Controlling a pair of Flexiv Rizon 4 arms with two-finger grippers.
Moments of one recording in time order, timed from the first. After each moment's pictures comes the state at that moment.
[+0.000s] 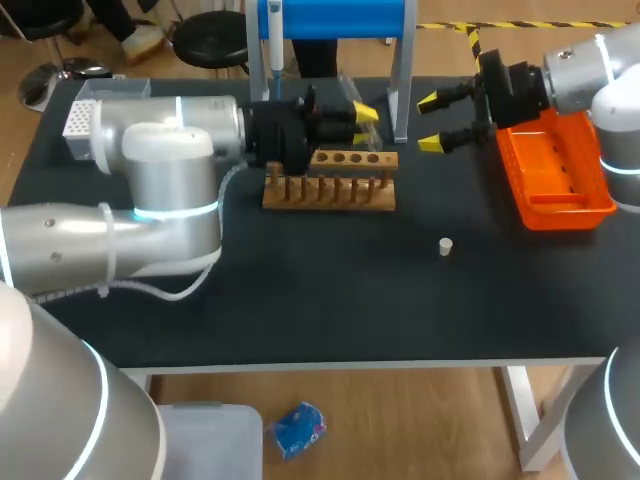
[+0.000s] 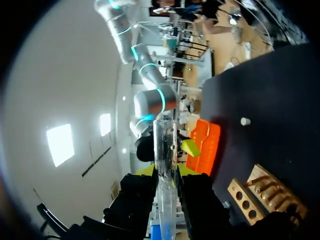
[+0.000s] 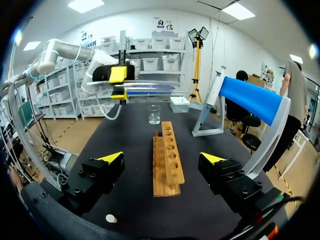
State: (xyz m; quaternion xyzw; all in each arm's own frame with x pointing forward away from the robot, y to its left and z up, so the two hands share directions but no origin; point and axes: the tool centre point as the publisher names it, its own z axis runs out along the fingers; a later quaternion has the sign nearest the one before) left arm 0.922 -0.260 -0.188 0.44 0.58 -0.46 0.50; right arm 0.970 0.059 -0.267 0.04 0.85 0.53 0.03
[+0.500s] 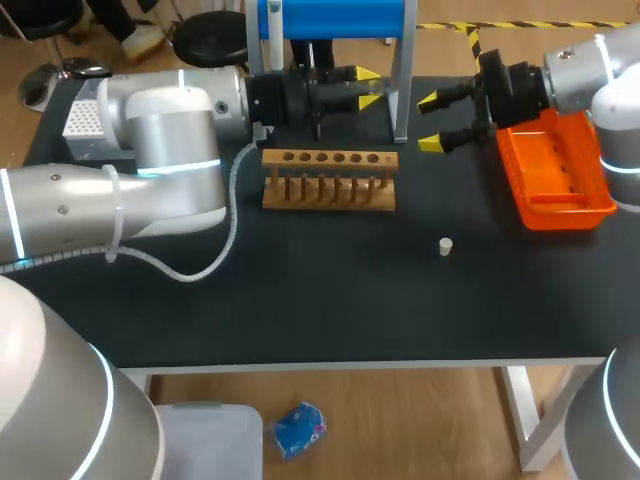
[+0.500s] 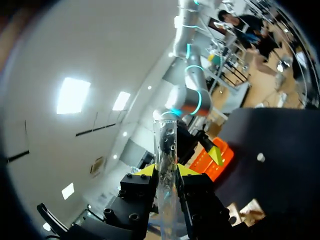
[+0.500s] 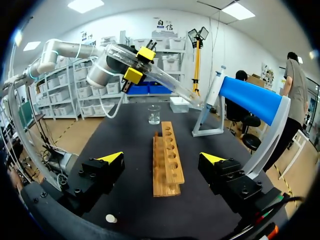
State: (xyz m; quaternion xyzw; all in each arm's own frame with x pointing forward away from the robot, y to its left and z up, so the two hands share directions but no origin) left arm 0.954 -0.265 -0.160 0.28 0.64 -0.61 0.39; right arm 0.970 0.059 -0.267 0.04 0.85 0.53 0.03
